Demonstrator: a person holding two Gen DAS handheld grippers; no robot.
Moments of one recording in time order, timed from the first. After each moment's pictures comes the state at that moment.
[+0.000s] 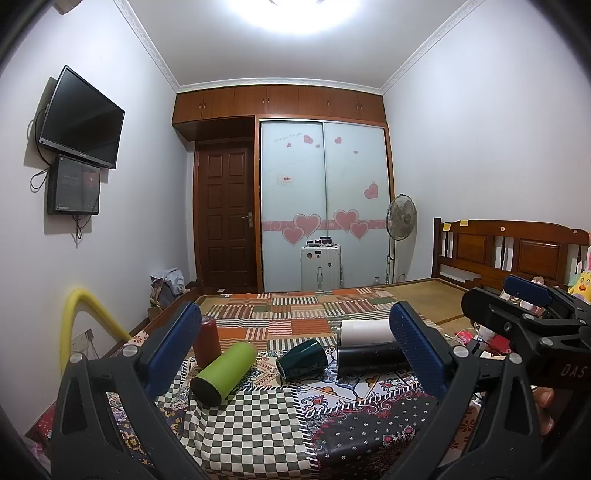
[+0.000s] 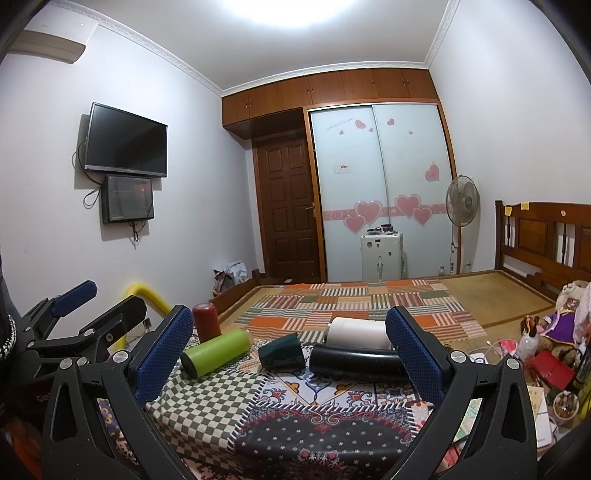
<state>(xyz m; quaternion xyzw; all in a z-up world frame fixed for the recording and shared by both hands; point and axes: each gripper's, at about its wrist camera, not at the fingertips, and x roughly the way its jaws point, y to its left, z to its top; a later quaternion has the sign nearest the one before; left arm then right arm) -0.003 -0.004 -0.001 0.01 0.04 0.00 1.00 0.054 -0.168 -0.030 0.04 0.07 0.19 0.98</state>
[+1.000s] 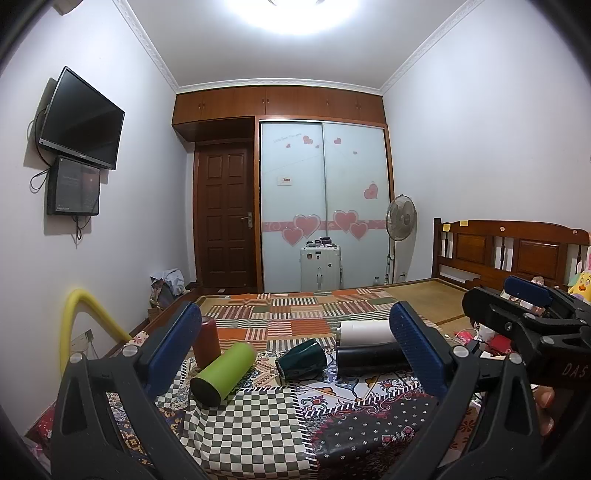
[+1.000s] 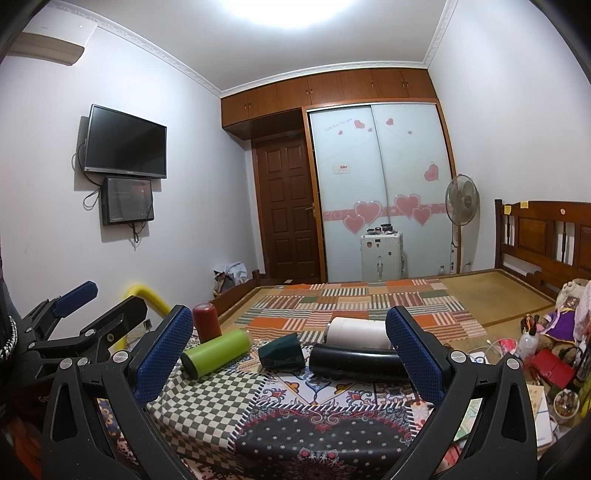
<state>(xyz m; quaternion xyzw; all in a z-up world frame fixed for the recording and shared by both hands) -0.005 -0.007 0.001 0.01 0.04 0.00 1.00 0.053 -0.170 -0.032 0.05 0.07 0.19 0.98</state>
